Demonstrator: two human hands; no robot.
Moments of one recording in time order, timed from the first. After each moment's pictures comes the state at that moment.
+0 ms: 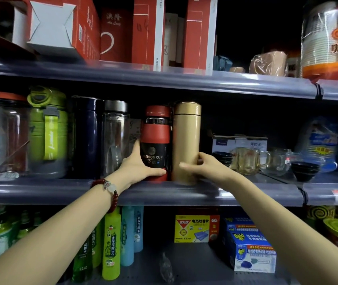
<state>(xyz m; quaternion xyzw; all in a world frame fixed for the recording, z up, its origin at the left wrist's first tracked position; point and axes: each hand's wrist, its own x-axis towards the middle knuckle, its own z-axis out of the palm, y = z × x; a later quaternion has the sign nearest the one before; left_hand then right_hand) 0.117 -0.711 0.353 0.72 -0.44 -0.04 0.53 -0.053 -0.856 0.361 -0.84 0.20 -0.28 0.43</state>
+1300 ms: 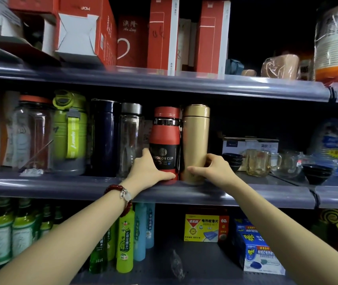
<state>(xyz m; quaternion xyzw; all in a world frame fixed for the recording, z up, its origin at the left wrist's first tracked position) 0.097 -0.687 0.353 0.78 -0.42 0.05 0.46 -0.046 -0.839 0.354 -0.84 0.22 -0.37 0.33</state>
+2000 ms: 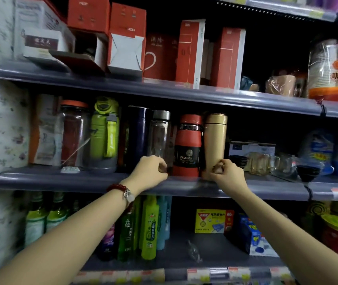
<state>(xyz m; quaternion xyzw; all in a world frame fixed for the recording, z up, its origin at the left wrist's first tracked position) 0.131 -0.600 0.356 0.75 -0.54 0.11 0.37 -0.042 -0.757 0.345 -0.80 0.38 -0.43 0.17</state>
